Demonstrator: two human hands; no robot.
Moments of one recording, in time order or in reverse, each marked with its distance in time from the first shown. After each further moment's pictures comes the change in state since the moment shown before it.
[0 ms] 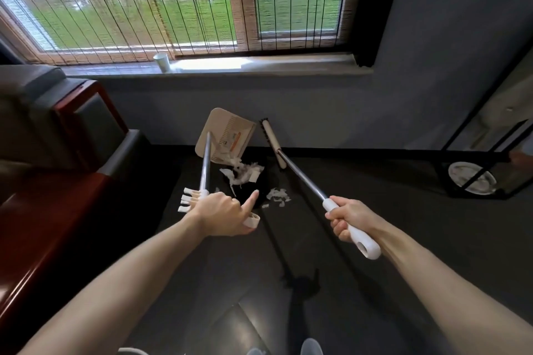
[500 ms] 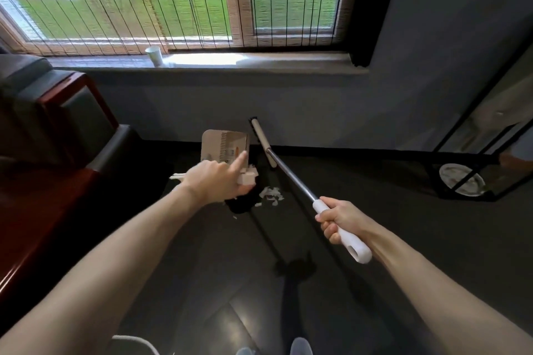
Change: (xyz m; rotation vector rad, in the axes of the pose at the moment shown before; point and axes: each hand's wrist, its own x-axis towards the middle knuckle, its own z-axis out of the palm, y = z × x) left_hand 0.036 -0.040 -0.028 -0.102 -0.026 -0.239; right_hand -0.003 -0.005 0.004 -0.021 -0.027 0.009
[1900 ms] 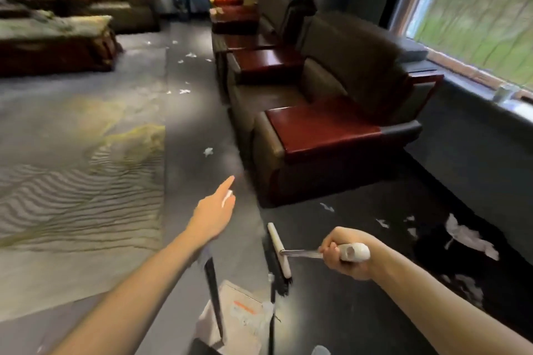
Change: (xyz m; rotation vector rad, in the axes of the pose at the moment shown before) left_hand -0.655 0.104 0.053 -1.020 0.276 -1.728; right_hand -0.180 0.229 0.383 -0.757 -0.533 0.534
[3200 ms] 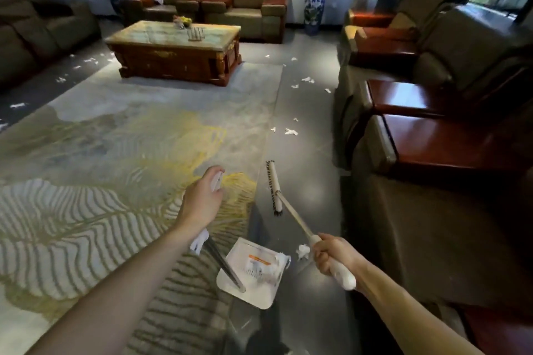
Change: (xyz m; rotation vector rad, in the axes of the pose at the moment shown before) left_hand 0.701 -0.279 -0.399 -0.099 0.536 -0.288; right_hand 0.460 -0.612 0.559 -0.450 -0.331 -0.209
